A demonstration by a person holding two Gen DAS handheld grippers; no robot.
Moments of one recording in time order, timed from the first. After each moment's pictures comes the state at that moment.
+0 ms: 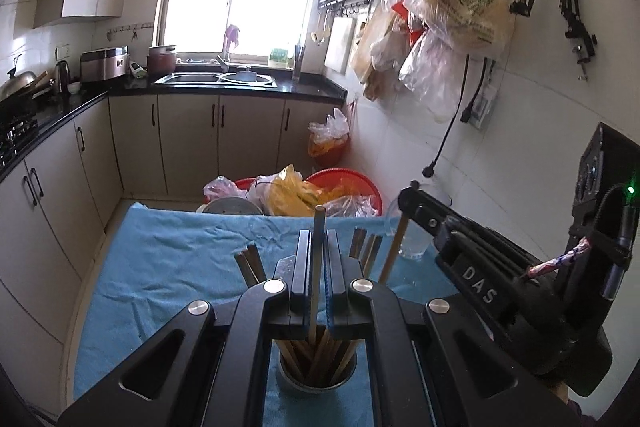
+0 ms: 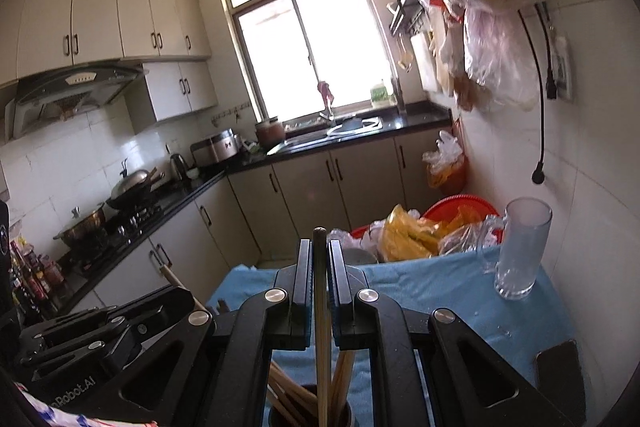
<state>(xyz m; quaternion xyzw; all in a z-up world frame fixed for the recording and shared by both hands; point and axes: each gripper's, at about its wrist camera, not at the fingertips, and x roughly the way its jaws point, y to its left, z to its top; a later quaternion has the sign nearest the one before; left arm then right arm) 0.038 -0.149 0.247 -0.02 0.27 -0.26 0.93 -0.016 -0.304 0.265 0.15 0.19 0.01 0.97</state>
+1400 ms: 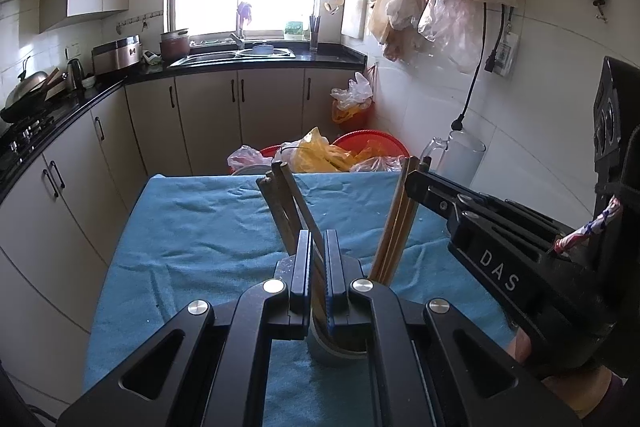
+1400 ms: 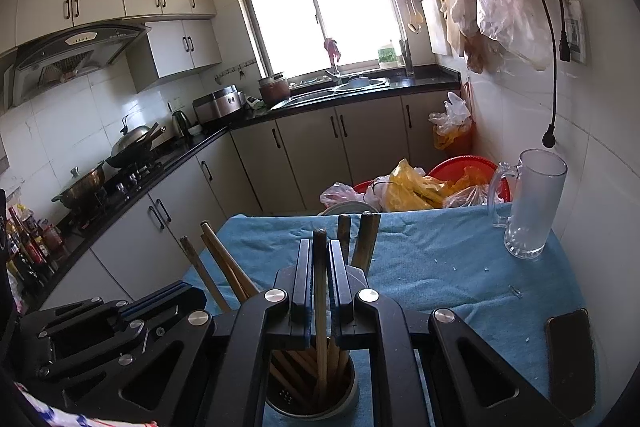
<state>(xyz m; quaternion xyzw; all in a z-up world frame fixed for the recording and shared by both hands) 0.034 -0.149 0.197 0.03 0.31 -0.22 0.92 -0.012 -0.291 0.220 0.13 0.26 0.03 0.96</state>
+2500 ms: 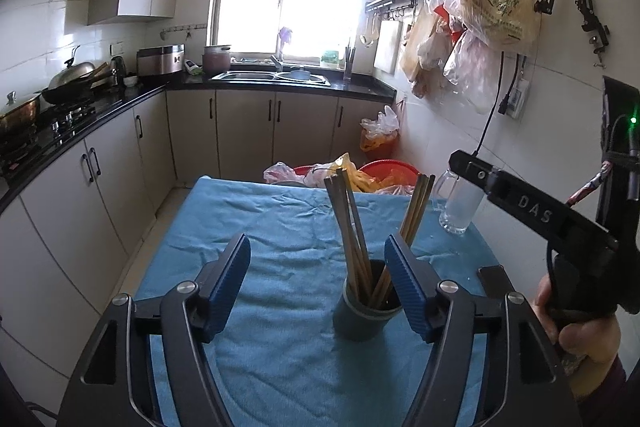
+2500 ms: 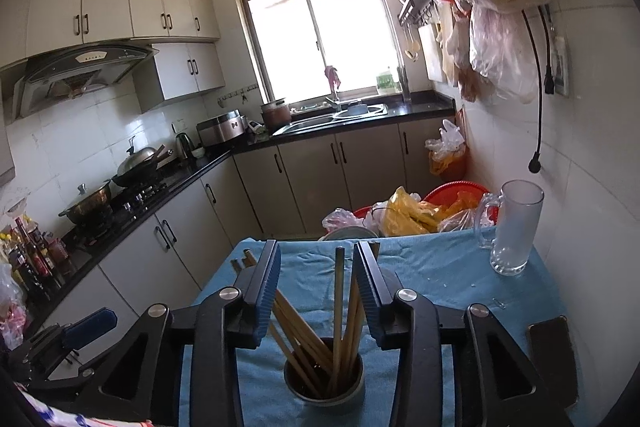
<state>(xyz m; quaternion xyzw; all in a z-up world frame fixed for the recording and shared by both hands) -0.037 -0.082 0.227 -0.02 0.27 -0.17 0.95 -0.063 -0.282 0.271 0.13 0.21 0.02 0.97</state>
